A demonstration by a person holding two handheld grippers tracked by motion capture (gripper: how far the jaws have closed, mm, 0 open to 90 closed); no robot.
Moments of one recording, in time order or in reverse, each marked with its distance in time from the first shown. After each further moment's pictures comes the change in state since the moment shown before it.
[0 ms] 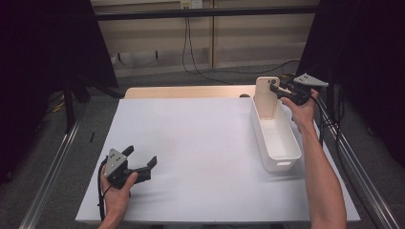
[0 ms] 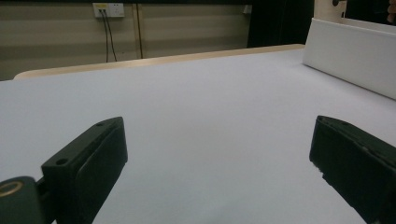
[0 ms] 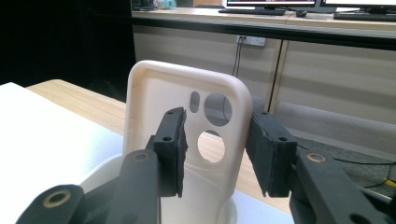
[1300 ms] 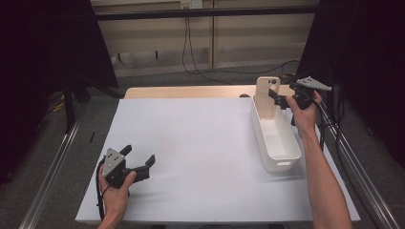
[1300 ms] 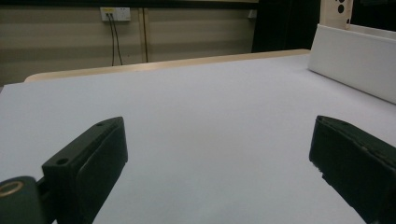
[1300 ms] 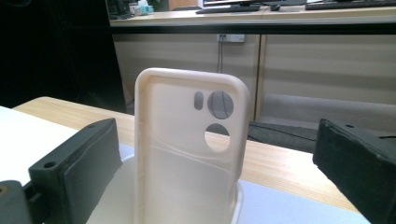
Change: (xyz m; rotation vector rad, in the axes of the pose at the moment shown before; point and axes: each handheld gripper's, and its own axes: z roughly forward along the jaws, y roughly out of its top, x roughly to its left) left arm 0.002 0.002 -0.001 -0.019 0.018 -0.005; right arm 0.015 0.001 -0.016 -0.007 -0.090 0.096
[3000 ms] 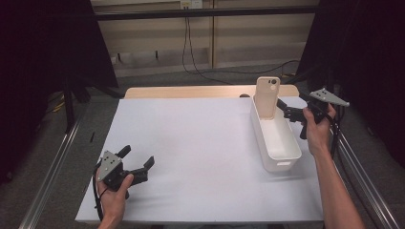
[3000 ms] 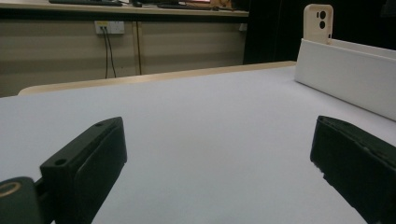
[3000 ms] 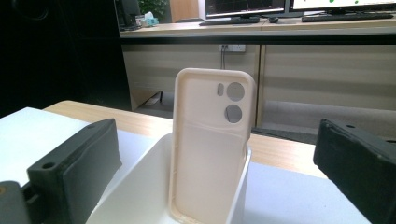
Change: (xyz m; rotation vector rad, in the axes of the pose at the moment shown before) left arm -0.002 0.002 -0.011 -0.048 -0.037 -0.002; right arm 0.020 -0.003 -0.066 -0.045 0.007 -0.001
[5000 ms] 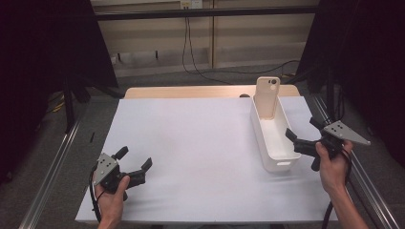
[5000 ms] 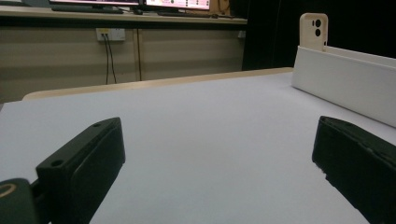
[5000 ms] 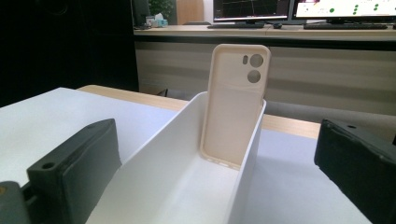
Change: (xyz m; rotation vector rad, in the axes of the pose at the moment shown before) left arm 0.000 0.000 -0.009 -0.028 0.002 0.004; right arm 0.037 -0.031 -0.091 -0.021 0.008 -0.044
